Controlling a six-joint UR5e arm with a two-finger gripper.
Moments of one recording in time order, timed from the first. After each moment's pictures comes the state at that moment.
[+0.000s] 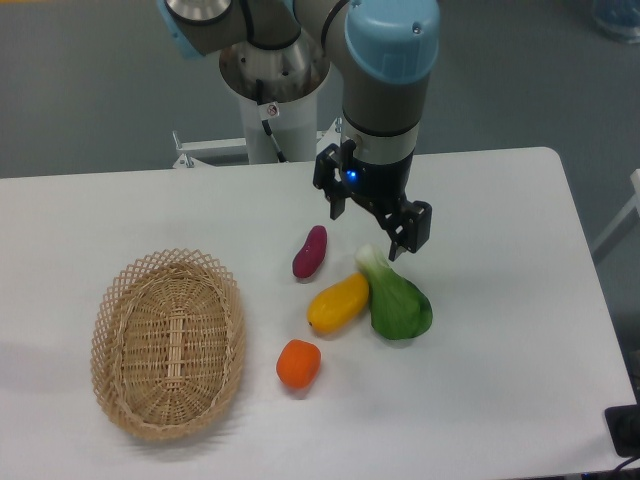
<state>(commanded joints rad) 2.45 -1.77 -1.40 -1.44 1.51 1.21</state>
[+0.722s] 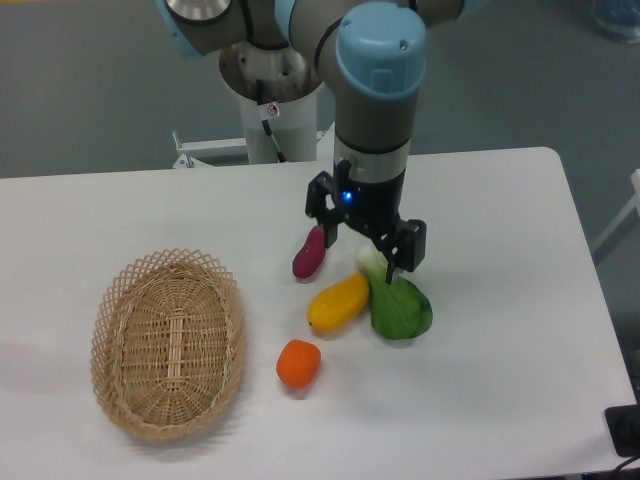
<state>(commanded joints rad) 2.40 -1.81 -1.55 -1.09 1.46 0.91</state>
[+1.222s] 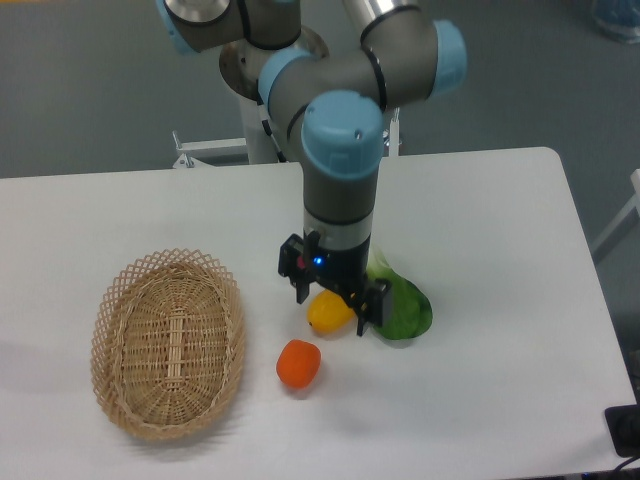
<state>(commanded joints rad) 2.35 -1.94 -1.56 -1.05 1.46 1.15</state>
